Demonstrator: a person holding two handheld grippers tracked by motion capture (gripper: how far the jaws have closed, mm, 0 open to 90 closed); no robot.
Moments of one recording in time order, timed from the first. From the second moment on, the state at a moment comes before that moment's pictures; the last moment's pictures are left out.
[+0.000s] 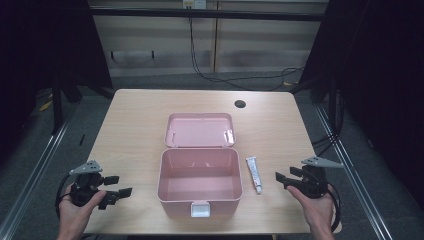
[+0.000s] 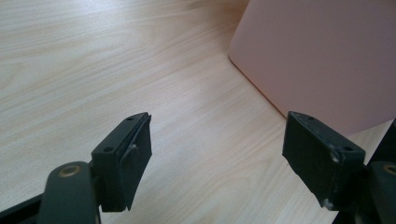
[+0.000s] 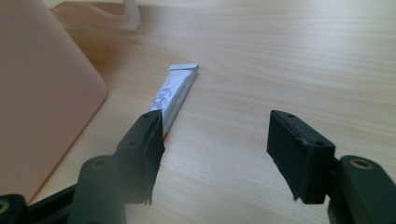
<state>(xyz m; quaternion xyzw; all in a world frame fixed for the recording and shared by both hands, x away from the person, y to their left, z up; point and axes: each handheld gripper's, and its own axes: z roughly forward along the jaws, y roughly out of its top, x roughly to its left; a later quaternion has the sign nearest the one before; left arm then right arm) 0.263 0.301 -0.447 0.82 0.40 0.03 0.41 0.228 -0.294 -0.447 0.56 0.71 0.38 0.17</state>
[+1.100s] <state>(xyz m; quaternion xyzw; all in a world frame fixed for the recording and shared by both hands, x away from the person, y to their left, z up) 0.264 0.301 -0.451 0.82 0.41 0.02 0.40 0.277 -0.270 -0.399 0.57 0.76 0.32 0.07</state>
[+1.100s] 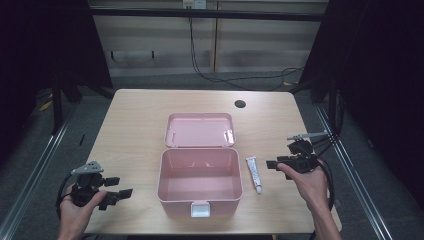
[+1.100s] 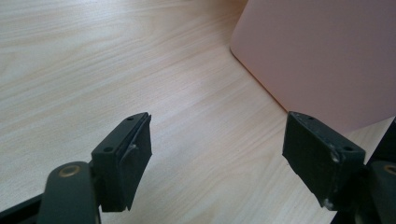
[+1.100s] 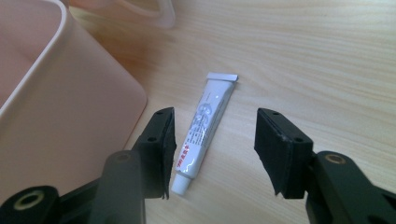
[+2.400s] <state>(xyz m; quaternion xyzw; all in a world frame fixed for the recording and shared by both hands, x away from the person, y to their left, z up) 0.264 0.300 -0.451 0.82 0.41 0.02 0.40 0.323 -0.220 -0.424 0.55 0.83 0.13 -0.03</state>
